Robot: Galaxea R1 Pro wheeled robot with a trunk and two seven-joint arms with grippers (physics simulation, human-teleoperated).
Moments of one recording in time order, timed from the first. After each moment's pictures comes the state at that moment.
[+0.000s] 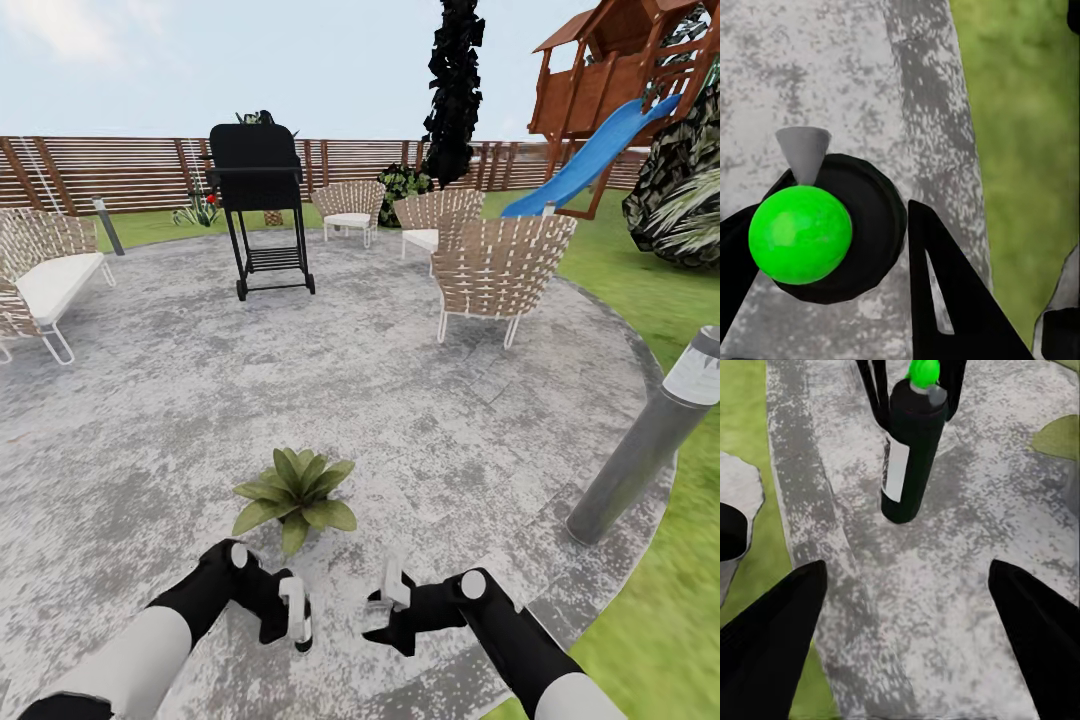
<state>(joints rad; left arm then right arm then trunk) -0.71 -0.01 -0.12 -0.48 -0.94 -0.07 -1.08 -0.51 0.01 0.29 -0.80 0.50 -0.08 1.00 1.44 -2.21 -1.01</state>
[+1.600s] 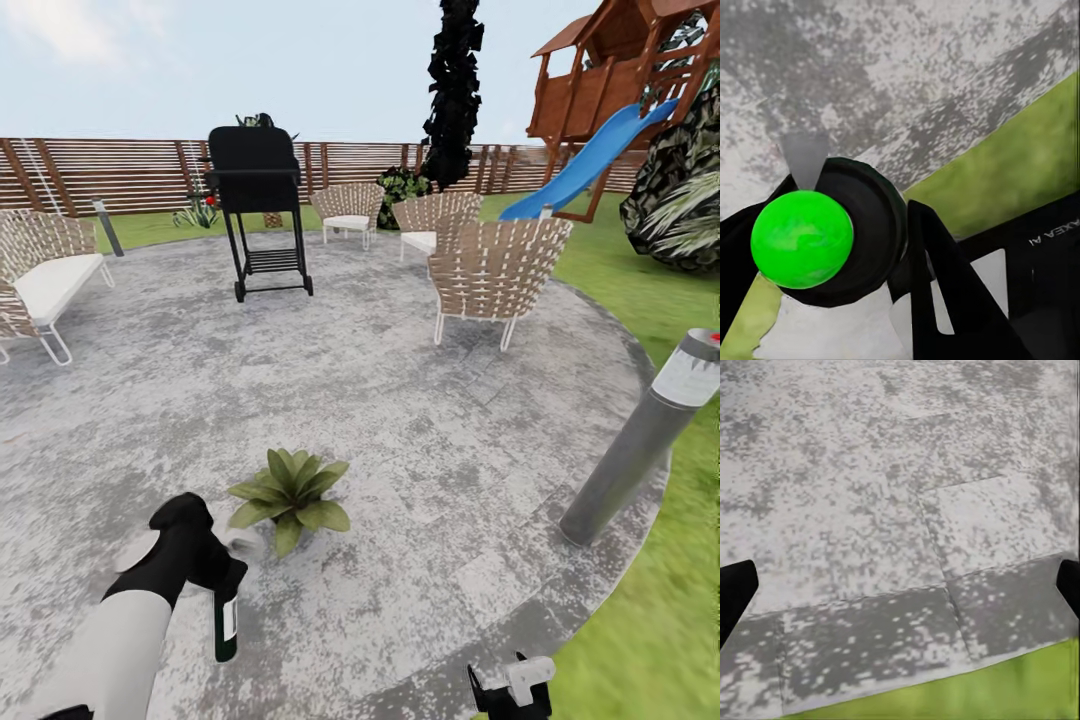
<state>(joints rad) -0.71 -0.02 0.28 -0.84 -1.31 0.99 -1.31 -0.39 -0.06 -0.04 -0.08 0.21 -0.69 0.01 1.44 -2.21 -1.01</state>
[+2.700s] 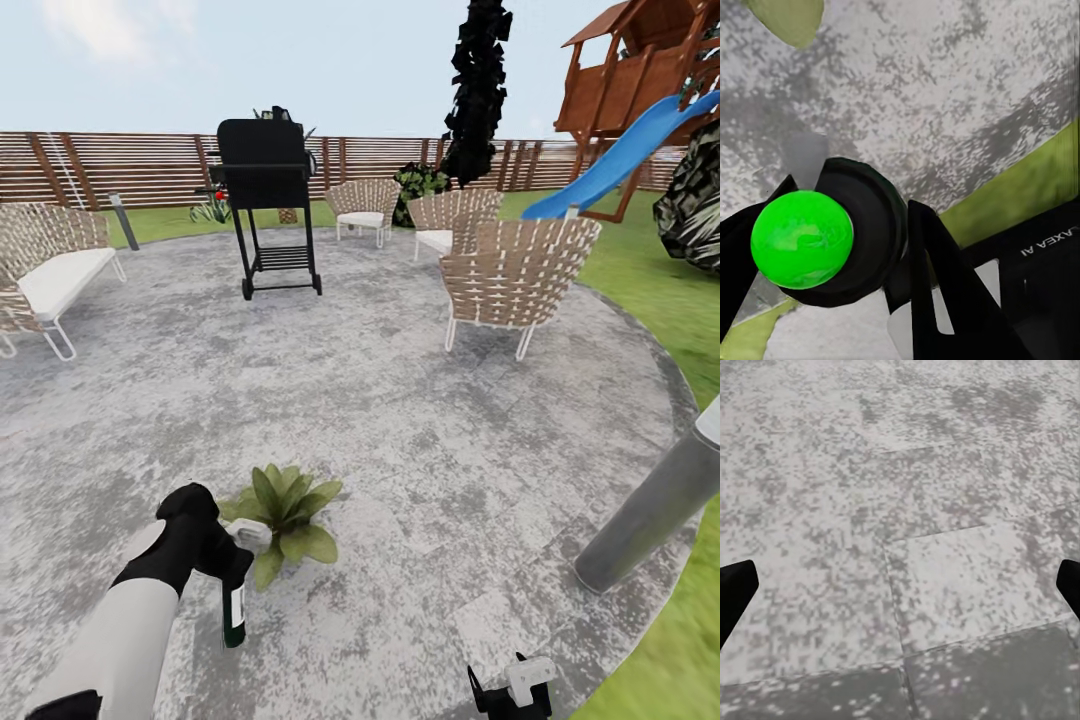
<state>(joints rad) -0.74 -0.03 0.27 -0.83 -1.31 0.99 -1.31 -0.39 -0.06 -0.04 -0.08 0.21 -0.68 0.01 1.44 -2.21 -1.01</state>
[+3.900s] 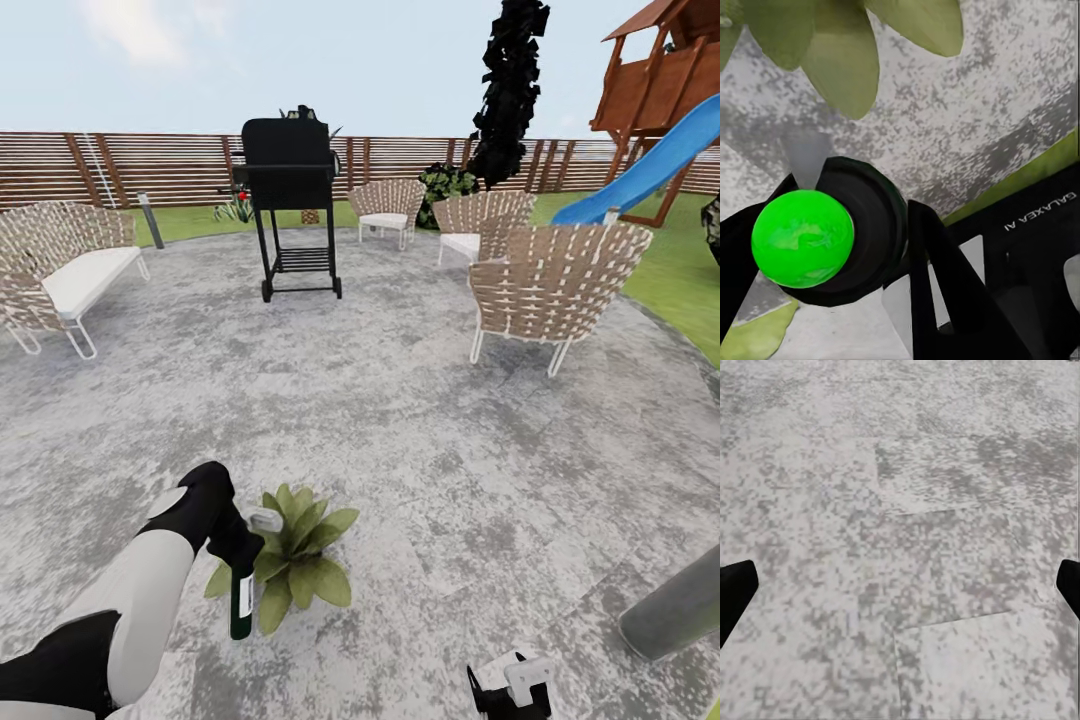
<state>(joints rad) -0.92 -0.03 0.27 -0.56 -1.35 1.01 -1.31 -0.39 -0.06 -0.04 -0.08 0.21 -0.68 0.01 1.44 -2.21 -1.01</state>
